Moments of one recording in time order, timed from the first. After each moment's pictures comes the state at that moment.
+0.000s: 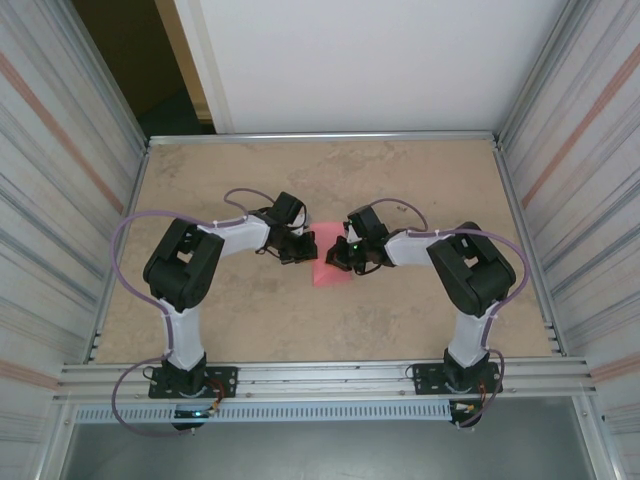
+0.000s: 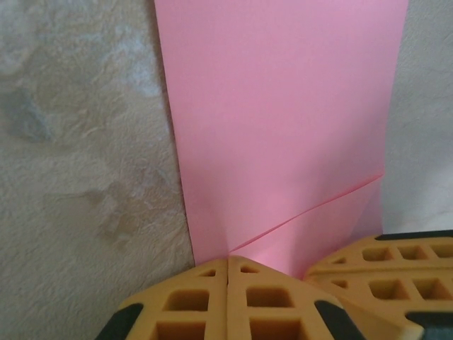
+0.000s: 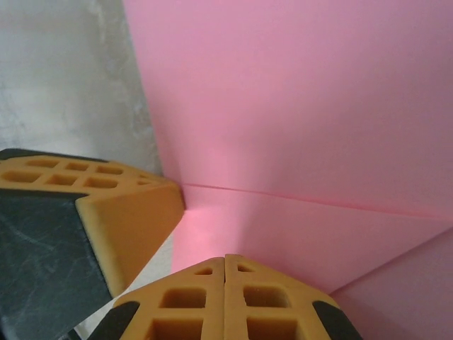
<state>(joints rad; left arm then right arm) -0.55 1.94 1.15 -0.36 0.40 -0.60 0.60 1.85 0.92 -0.01 -0.45 0.91</state>
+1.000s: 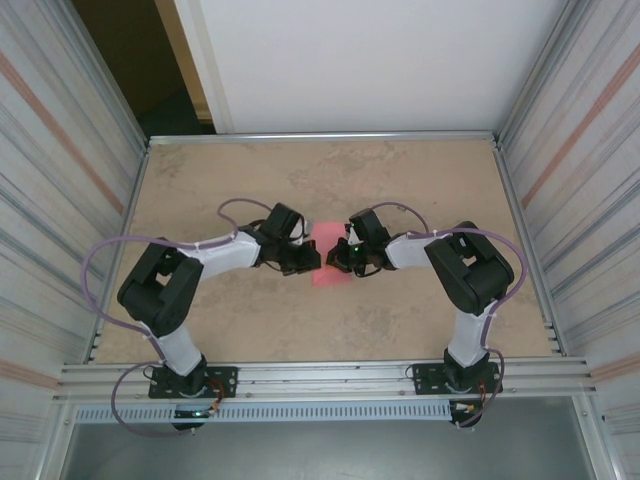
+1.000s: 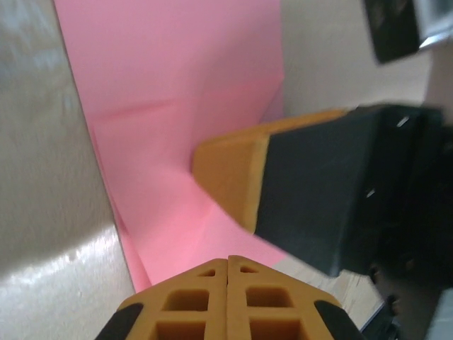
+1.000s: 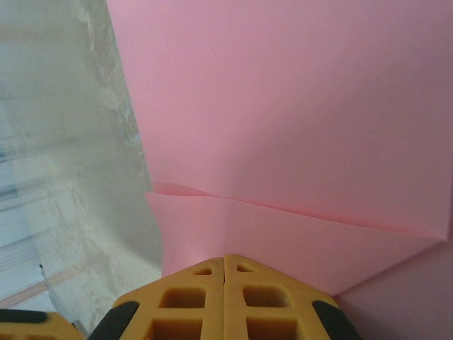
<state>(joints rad) -0.62 1.72 0.96 -0.26 0.47 -0.71 0.59 1.87 0.88 0.07 -0.45 0.94</state>
